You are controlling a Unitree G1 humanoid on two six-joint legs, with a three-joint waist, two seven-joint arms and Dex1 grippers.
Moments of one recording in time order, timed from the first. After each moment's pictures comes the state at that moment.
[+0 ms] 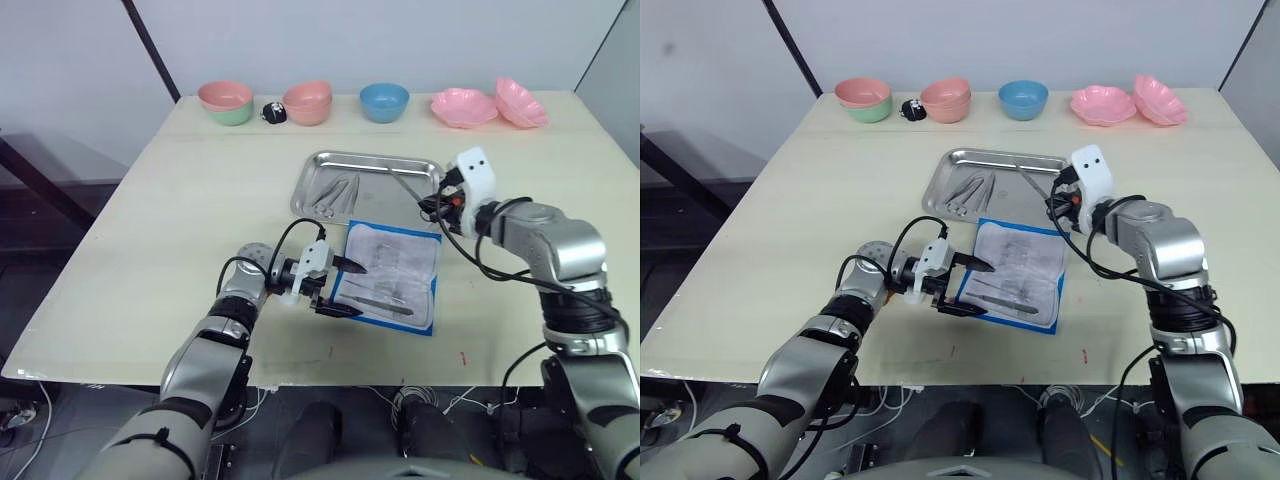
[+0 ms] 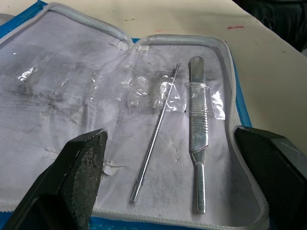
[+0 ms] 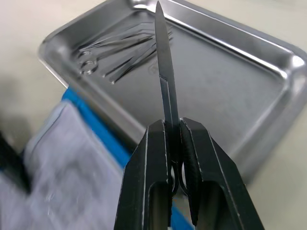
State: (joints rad) left arm -0.76 0.32 -0.19 1.07 -0.10 -0.47 -1.57; right arm -0.75 -0.36 0.04 0.02 0.26 1.01 0.45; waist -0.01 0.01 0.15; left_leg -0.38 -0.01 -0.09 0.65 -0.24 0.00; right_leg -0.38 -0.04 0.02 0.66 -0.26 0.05
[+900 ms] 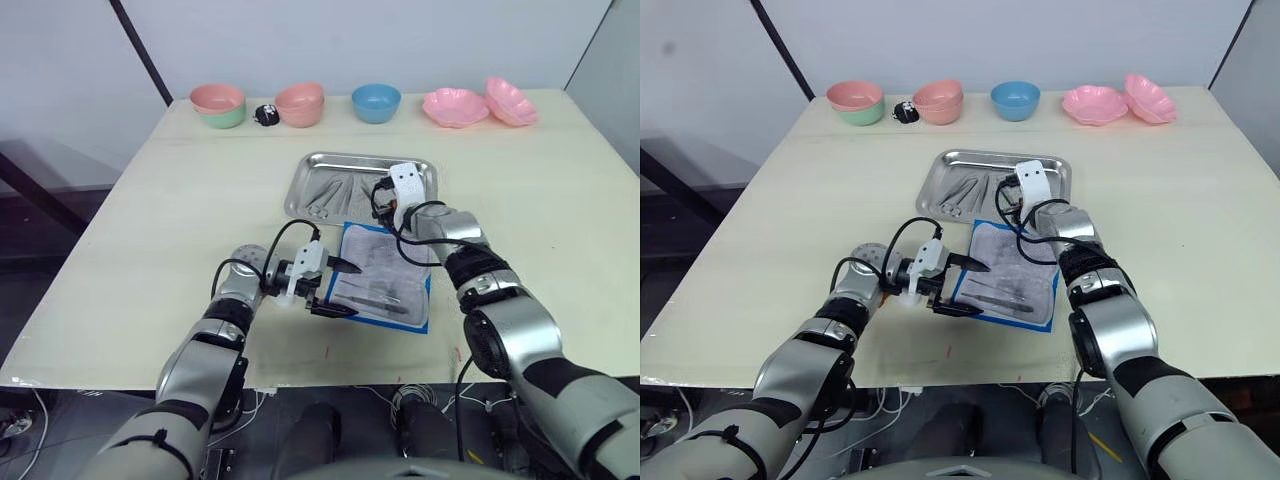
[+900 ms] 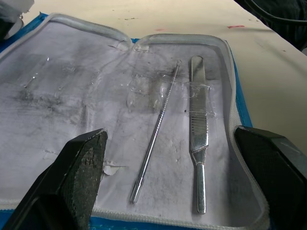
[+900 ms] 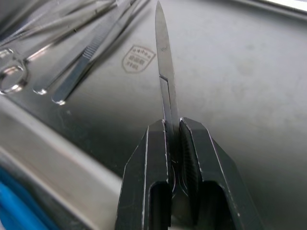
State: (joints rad) left arm -0.75 0.33 -0.17 1.06 -0.10 -0.47 -1.57; right arm -1.07 -0.05 0.02 0.96 0.10 0.53 0.23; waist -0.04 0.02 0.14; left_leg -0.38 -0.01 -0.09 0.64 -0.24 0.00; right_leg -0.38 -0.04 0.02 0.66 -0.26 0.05
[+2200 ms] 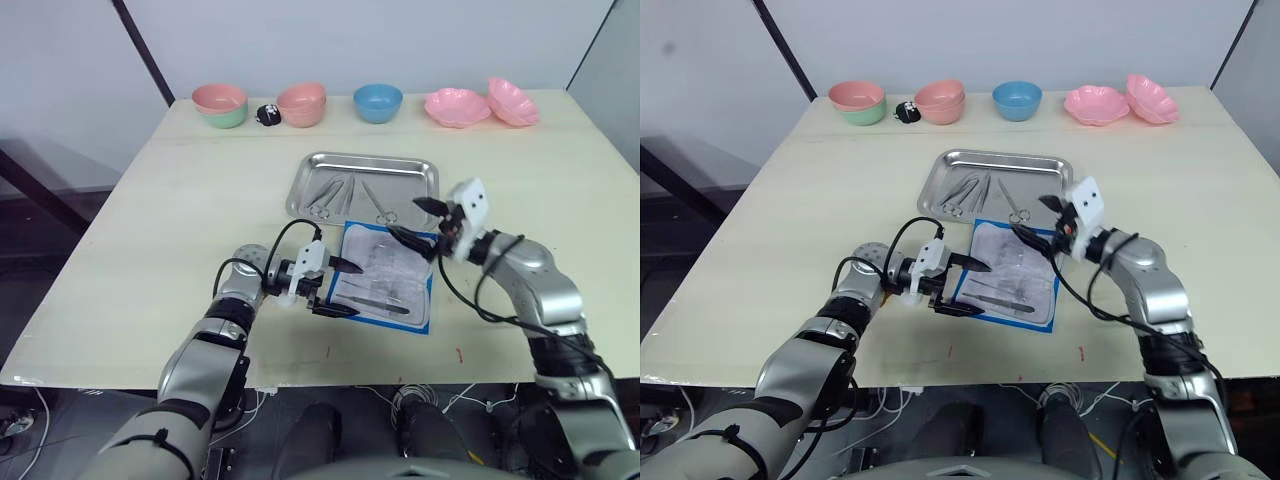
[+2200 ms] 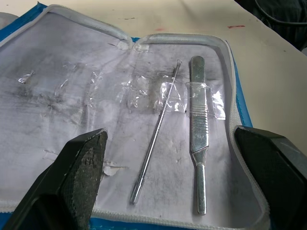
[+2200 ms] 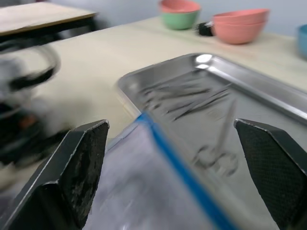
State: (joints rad) left arm -0.76 0.32 -0.17 1.07 -0.08 -0.47 -1.57; right arm -0.36 -0.42 0.01 -0.15 0.35 0.46 0.83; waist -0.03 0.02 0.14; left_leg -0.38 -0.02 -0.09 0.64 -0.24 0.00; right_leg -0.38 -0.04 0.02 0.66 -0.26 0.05
